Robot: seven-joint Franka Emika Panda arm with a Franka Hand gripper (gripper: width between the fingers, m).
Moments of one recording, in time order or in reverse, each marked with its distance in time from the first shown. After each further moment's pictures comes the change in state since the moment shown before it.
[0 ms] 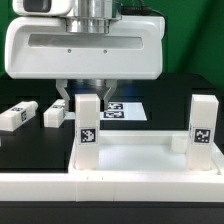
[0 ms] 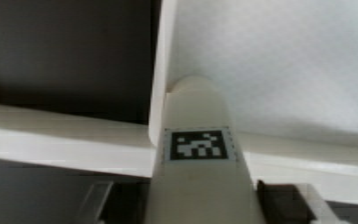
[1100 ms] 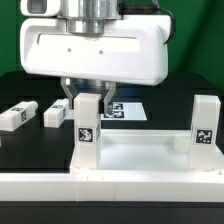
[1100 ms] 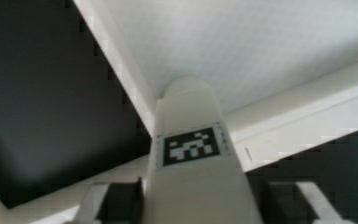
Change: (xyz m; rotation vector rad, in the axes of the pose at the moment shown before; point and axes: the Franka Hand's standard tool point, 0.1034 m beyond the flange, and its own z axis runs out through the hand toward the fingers) arm -0.001 -0.005 0.000 -0.001 -0.004 0.441
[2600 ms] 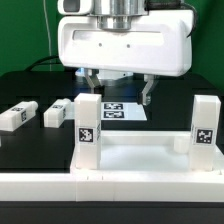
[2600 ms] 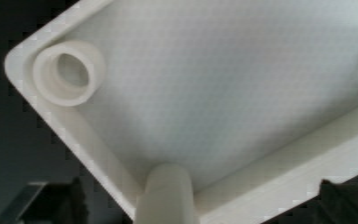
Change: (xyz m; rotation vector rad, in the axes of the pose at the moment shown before) arm -0.054 -0.023 -0.008 0.017 -0.040 0.147
